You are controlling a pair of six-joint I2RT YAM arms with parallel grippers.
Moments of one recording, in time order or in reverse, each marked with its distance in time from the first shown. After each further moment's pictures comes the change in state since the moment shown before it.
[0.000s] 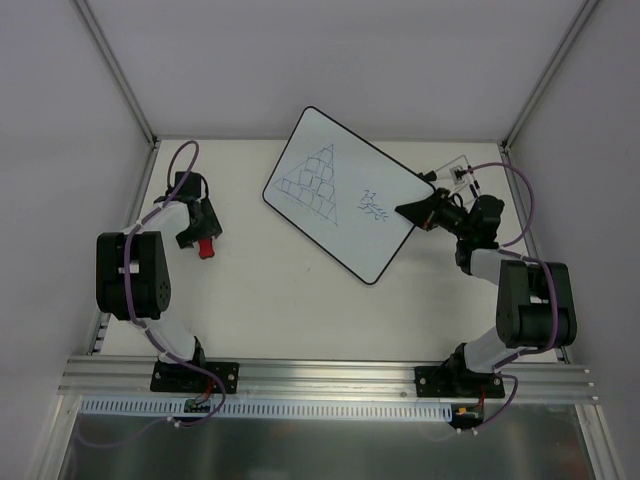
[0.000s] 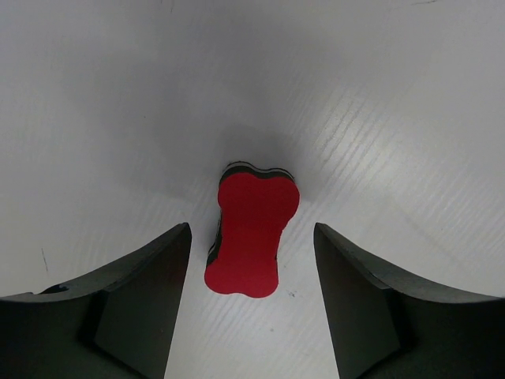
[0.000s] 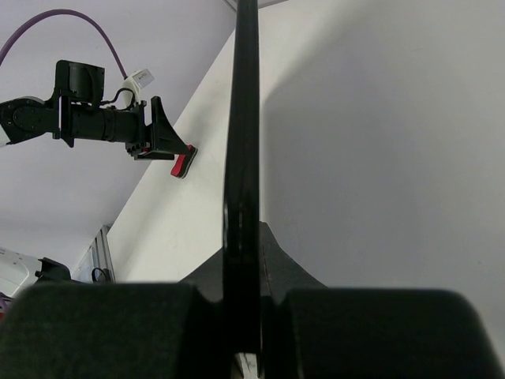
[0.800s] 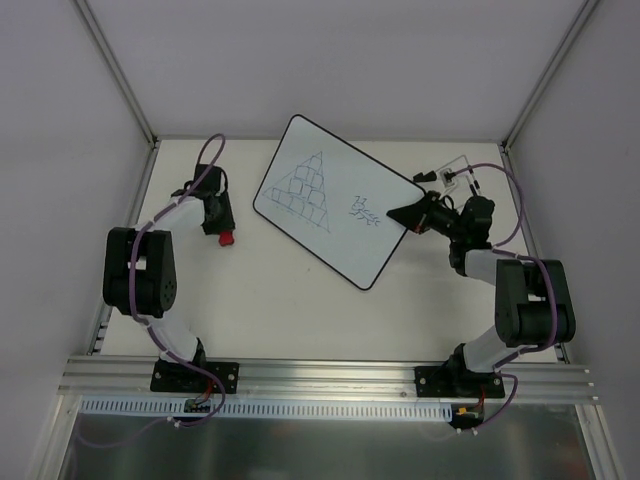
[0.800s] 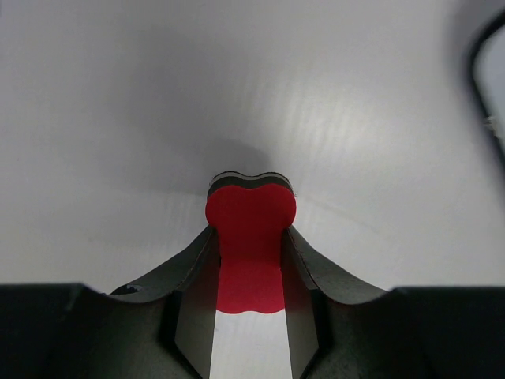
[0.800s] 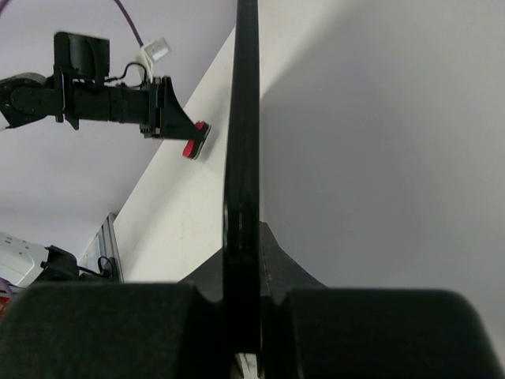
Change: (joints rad) left arm -0.071 0.039 0.038 0.026 0.105 0.071; right arm 0.039 0.013 -0.004 -0.002 0.004 -0.004
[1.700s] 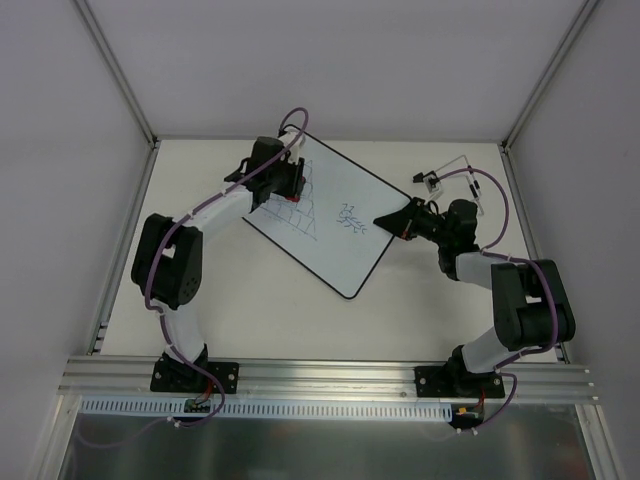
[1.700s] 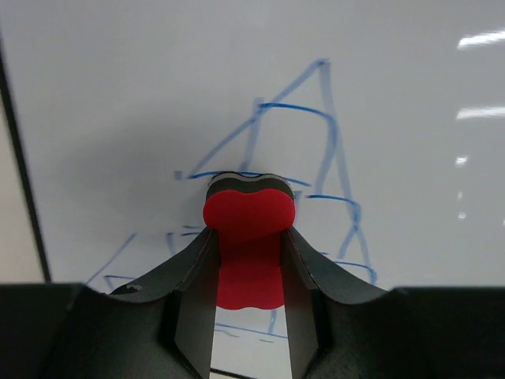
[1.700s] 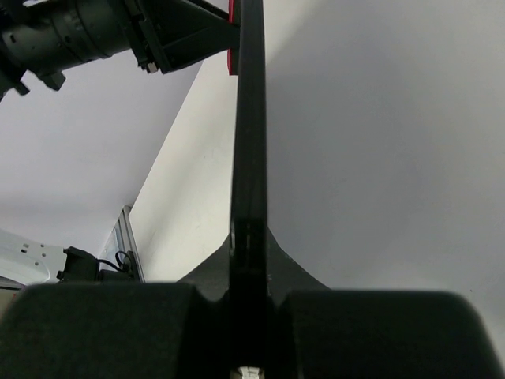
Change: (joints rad) left arm -0.338 0.124 0.291 0.304 0.177 0.248; right arm 0.129 -0.012 -0.035 -0.068 0.089 0.016
